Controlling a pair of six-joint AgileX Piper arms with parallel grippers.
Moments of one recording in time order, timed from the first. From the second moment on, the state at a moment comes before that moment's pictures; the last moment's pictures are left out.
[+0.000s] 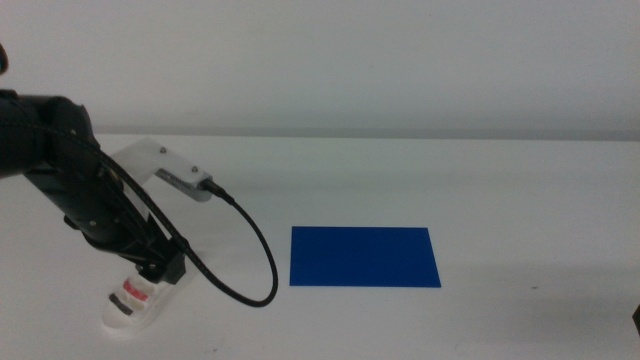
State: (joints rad) left arm -0.13 1.67 -1.01 -0.08 0.79 0.48; right arm 0.06 0.00 0.00 -0.04 0.20 -0.11
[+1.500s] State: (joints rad) left arm -0.80 2.27 -1.93 0.02 1.20 0.10; right arm 0.06 0.00 0.00 -0.04 0.20 -0.11
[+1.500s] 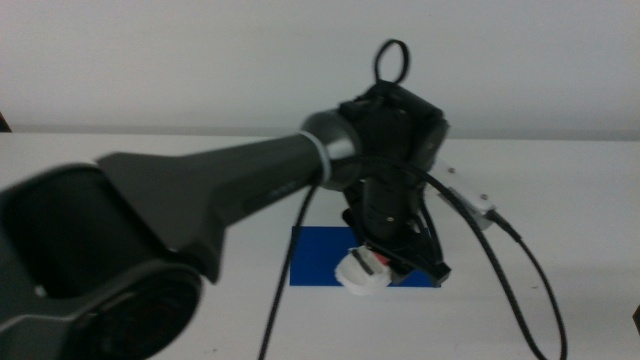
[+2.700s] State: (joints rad) left arm -0.75 2.34 -1.97 -0.03 1.20 0.73; right arm 0.06 0.00 0.00 -0.04 0.20 -0.11
